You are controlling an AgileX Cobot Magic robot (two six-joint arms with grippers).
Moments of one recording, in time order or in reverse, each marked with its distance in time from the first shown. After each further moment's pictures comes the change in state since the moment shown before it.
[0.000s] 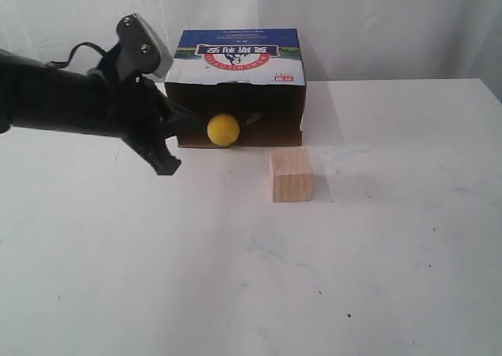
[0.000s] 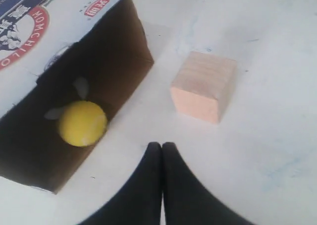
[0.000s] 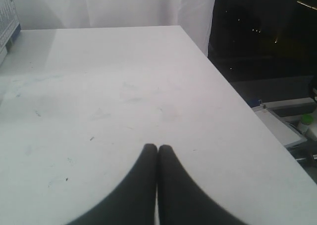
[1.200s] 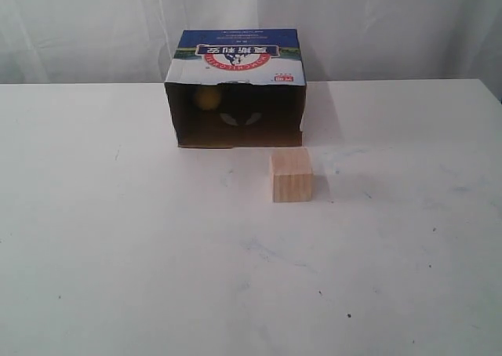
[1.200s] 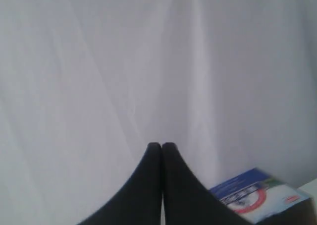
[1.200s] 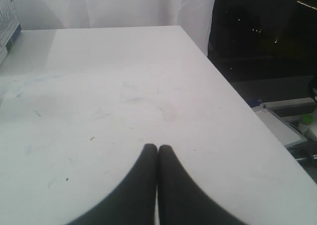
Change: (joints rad) left arm 0.001 -1.220 0.348 -0.374 -0.480 0.169; right arm 0.000 0.000 0.000 0.000 0.000 0.000
